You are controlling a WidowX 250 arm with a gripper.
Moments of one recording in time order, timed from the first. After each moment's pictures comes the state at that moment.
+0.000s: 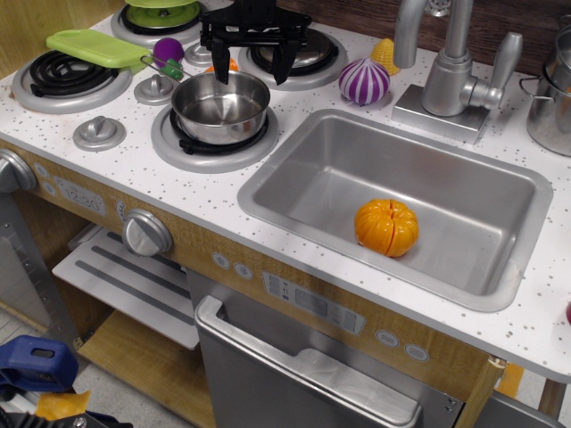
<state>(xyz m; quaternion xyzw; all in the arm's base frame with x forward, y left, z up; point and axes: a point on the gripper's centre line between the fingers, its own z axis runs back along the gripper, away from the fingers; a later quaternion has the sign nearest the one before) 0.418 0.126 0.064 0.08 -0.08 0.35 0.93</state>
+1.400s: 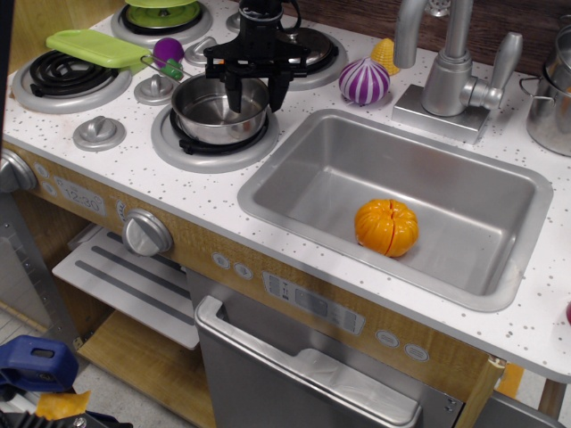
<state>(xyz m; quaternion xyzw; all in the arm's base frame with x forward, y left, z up) 0.420 0.129 0.028 0.06 -0.08 0.35 0.93</state>
